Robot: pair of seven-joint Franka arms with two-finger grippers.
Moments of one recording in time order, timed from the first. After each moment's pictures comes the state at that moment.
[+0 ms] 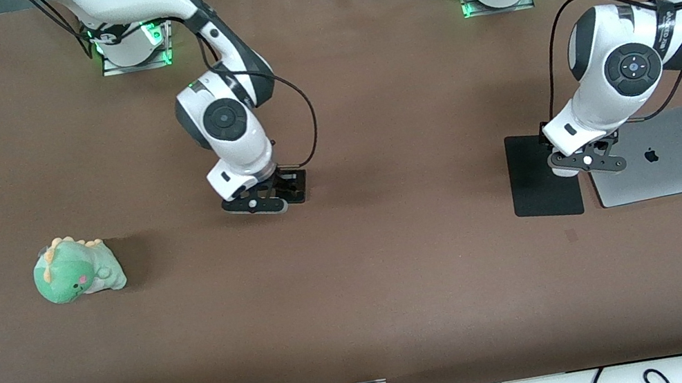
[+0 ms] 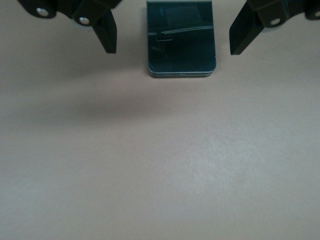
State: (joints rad) left arm -0.15 0.24 0.04 -2.12 0.16 2.27 0.09; right arm 0.73 0.57 -0.10 -1.83 0.04 2.44 0.79
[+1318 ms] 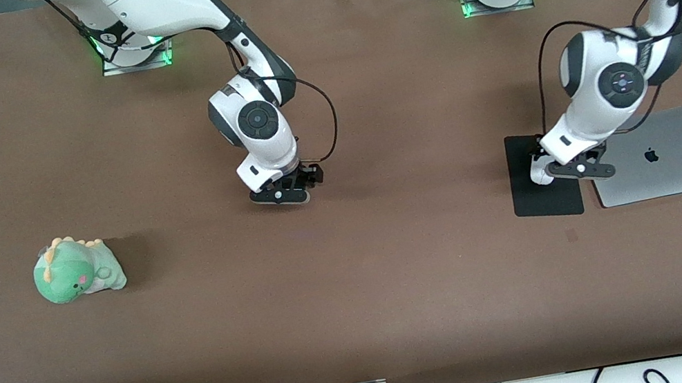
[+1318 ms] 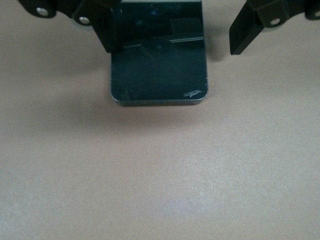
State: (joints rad) left arm -0.13 0.28 0.06 -2.11 0.11 2.32 0.09; right arm 0.78 0.64 -0.10 -1.82 0.09 2.47 0.81
